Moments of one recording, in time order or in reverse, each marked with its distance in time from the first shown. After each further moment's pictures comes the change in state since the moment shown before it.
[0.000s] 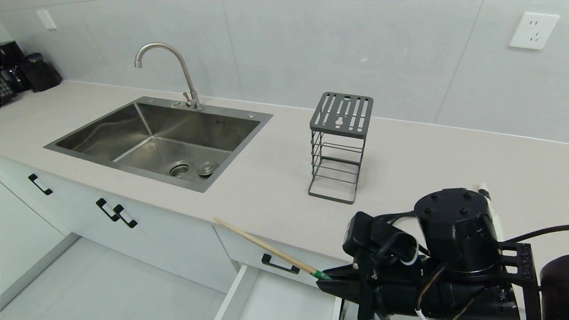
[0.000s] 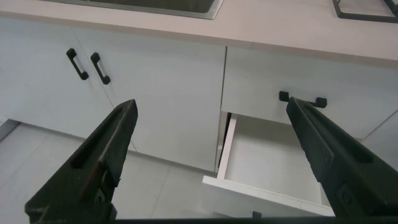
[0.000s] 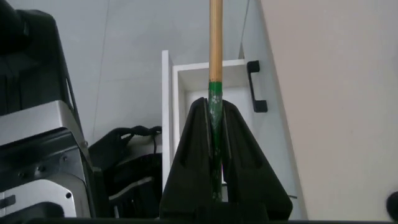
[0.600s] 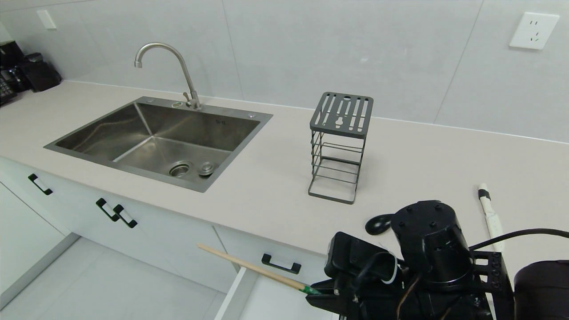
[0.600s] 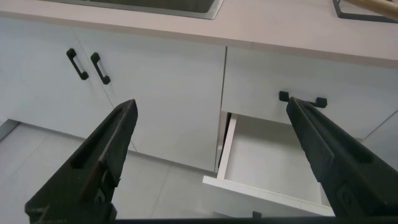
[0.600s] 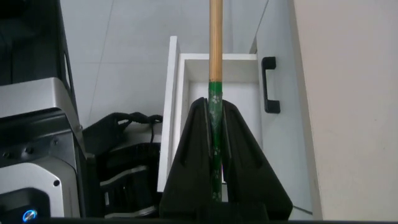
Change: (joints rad) left arm 0.000 0.000 0.000 0.000 0.000 0.000; right arm 0.035 0.068 -0.013 -0.017 0.007 -0.073
